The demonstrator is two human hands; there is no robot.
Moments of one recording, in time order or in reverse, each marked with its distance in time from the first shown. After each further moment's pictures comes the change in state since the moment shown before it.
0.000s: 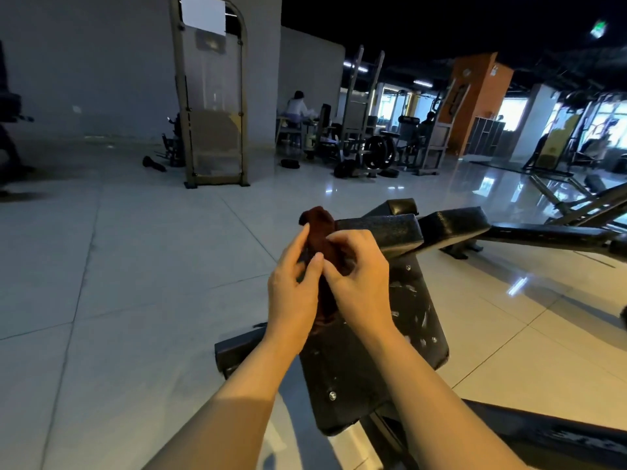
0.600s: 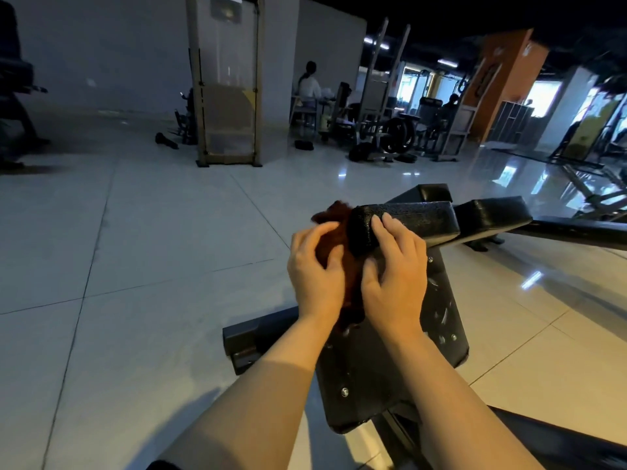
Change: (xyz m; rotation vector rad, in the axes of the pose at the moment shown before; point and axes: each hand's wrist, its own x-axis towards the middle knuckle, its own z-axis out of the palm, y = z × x) left_hand 0.038 -0.061 0.018 0.217 0.235 0.093; right_hand -0.005 0.054 0.017 -0.348 0.183 -0.064
